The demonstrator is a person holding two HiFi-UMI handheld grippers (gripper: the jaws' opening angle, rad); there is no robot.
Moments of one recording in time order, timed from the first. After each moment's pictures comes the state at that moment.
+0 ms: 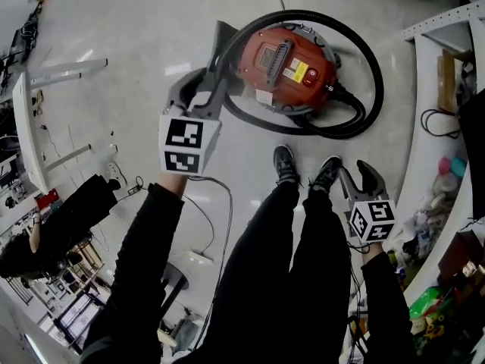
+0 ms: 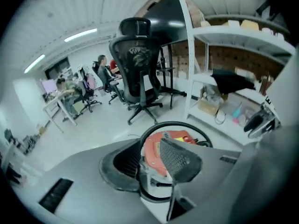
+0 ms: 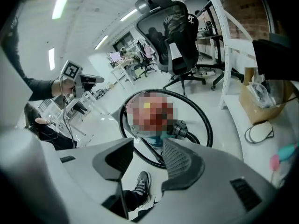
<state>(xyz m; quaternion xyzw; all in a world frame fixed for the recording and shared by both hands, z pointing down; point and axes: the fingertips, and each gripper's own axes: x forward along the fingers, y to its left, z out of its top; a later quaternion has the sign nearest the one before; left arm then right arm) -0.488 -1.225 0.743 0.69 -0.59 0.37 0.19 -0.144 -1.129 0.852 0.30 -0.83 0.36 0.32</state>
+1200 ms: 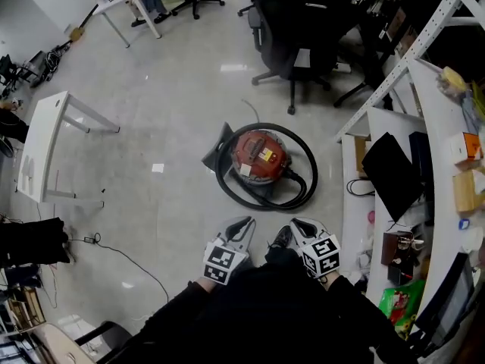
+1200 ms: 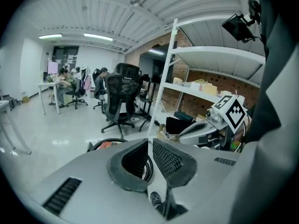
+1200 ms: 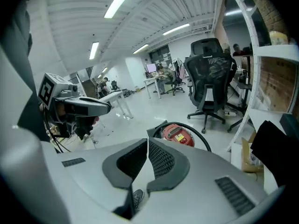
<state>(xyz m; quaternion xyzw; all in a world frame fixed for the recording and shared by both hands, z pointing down) -0.271 -0.969 0.473 0.77 -0.56 0.16 0.25 -0.165 -1.013 0.516 0.20 -0.92 0.20 0.28</state>
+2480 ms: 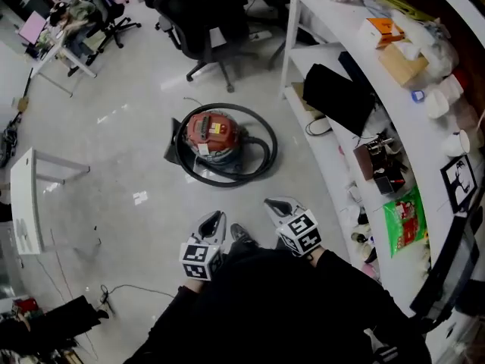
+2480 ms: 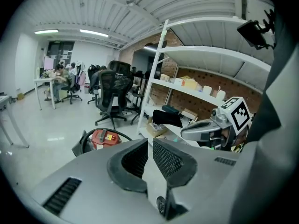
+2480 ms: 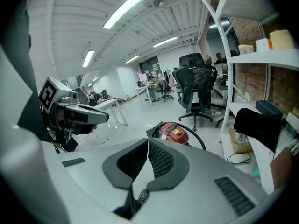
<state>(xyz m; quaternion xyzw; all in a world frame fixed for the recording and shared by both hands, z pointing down) -0.198 -0.848 0.477 0.79 -0.52 0.17 0.26 -0.077 -0.885 0.497 0.29 -0.91 0.20 0.23</state>
